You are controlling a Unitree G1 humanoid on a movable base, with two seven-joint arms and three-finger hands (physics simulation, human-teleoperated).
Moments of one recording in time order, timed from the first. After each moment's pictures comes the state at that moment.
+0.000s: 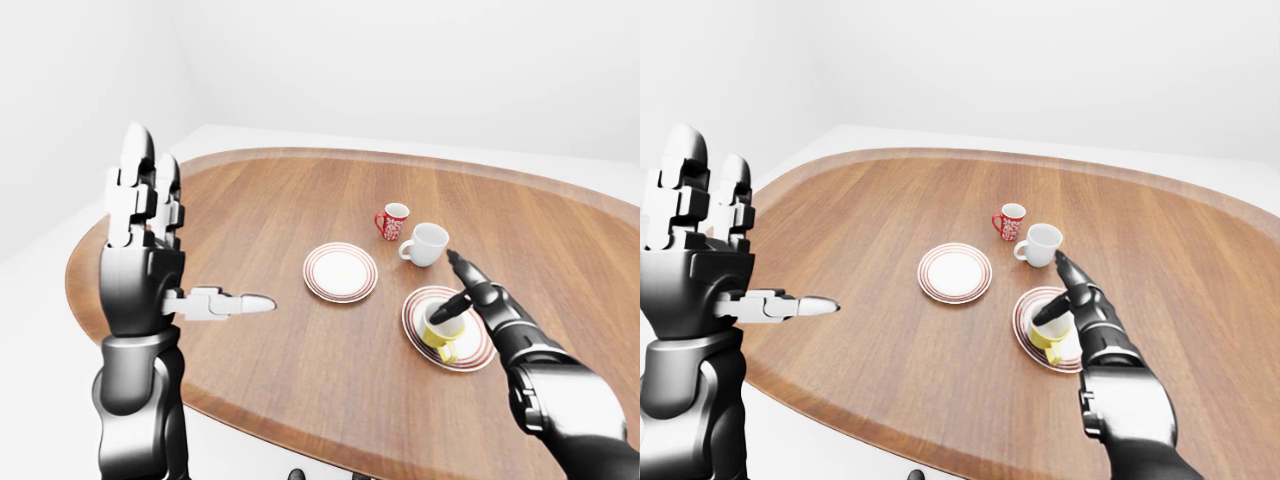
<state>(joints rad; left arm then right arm) -0.08 0.09 0.19 -0.70 -0.02 0.09 -0.14 -0.77 -0.44 -0.09 1.33 -0.60 -0.05 0.07</state>
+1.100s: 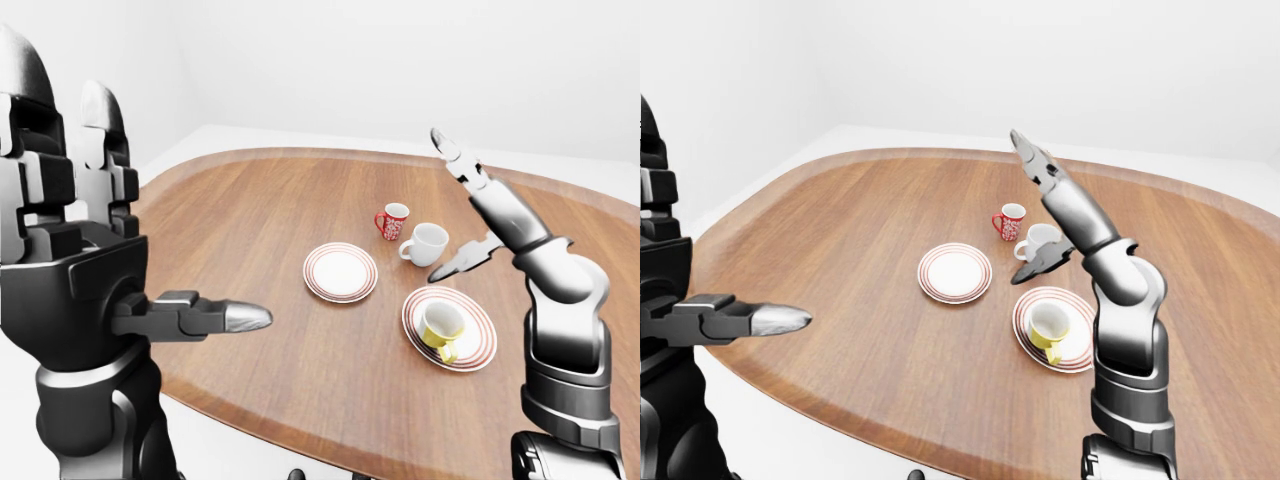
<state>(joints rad) -0.13 0.11 0.22 -0.89 -0.07 0.09 -0.14 -0.42 -0.35 -0.24 -0.28 -0.44 0.09 0.60</state>
